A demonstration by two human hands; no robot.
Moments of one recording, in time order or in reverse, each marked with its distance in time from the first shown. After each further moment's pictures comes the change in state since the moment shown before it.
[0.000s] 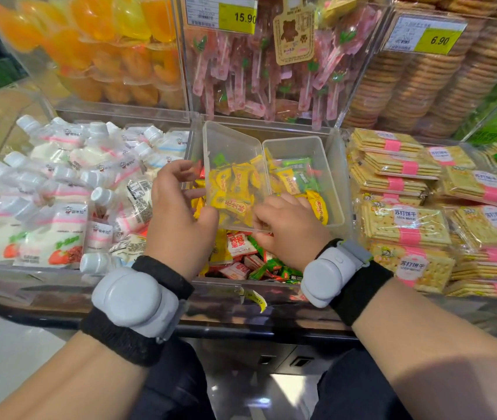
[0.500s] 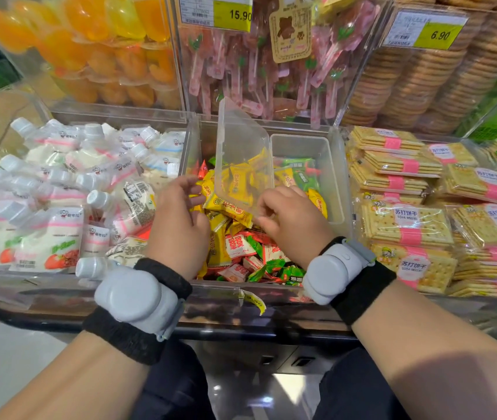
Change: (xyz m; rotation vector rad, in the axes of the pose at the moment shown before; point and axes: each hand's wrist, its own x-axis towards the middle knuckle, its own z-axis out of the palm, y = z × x) left_hand 0.006 -0.016 0.007 0.096 -0.063 -0.083; right_hand 0.006 0.007 -0.003 0.207 0.147 0.046
